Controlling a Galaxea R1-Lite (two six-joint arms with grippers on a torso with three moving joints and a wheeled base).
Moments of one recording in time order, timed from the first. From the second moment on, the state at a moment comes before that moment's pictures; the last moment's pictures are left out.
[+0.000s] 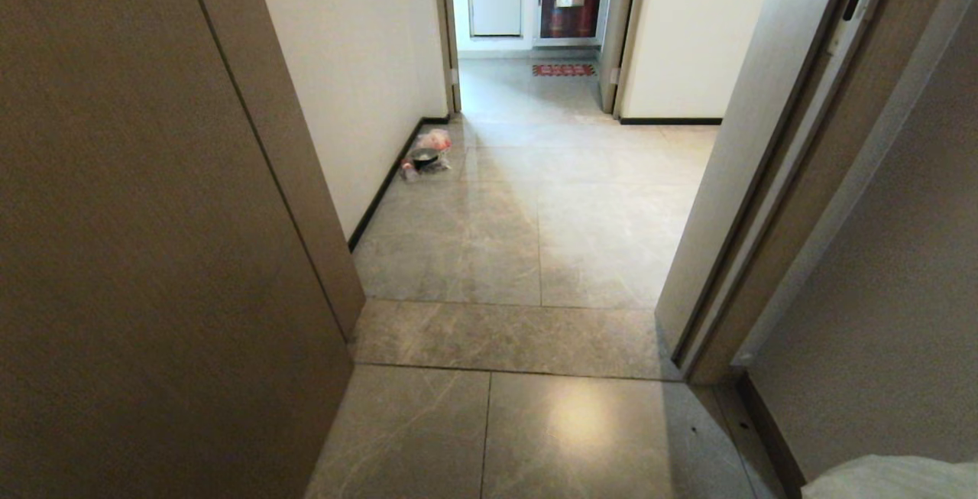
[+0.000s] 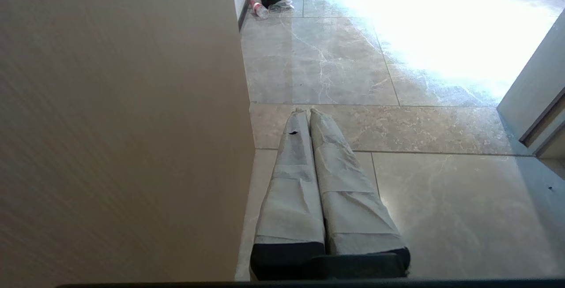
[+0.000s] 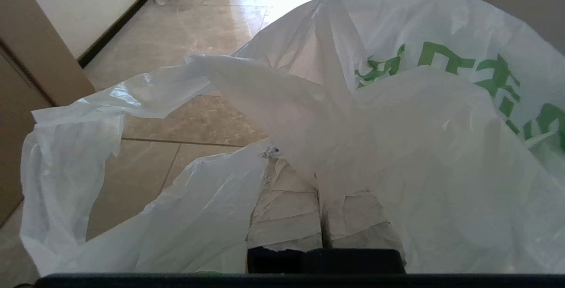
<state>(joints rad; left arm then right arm) 0.00 0.00 0.00 0.00 0.00 0.00 0.00 0.00 0.00 -0.01 0.00 -0.02</state>
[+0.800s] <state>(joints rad) 0.00 0.00 0.00 0.00 0.00 -0.01 0.00 0.00 0.00 -0.01 0.00 -0.02</state>
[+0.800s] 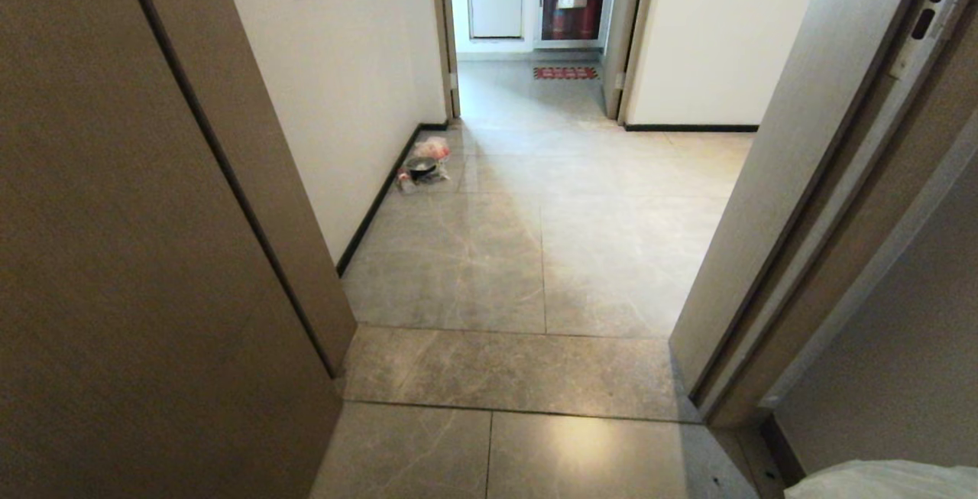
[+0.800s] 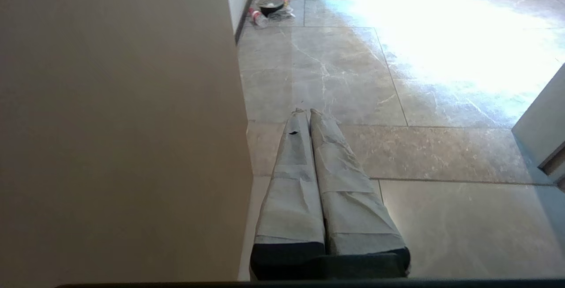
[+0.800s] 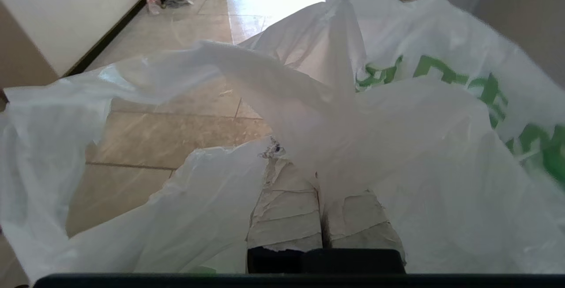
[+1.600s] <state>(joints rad) 0.00 0.00 0.00 0.00 0.00 -0.01 0.00 0.00 0.00 -0.01 0.00 -0.02</state>
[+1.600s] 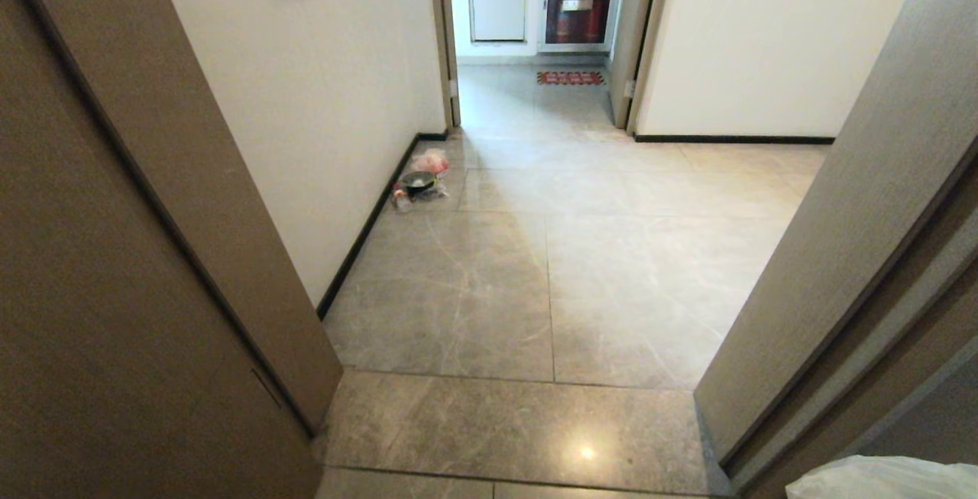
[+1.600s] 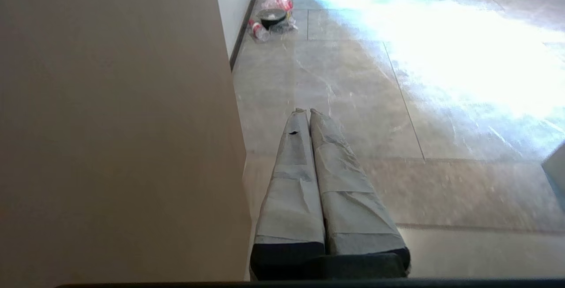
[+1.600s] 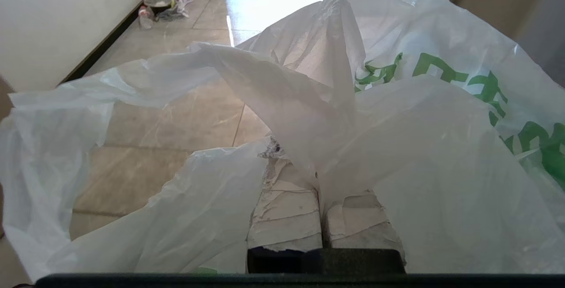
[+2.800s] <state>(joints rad) 0.00 0.00 0.00 0.00 0.00 -0.01 0.00 0.00 0.00 -0.01 0.00 -0.02</state>
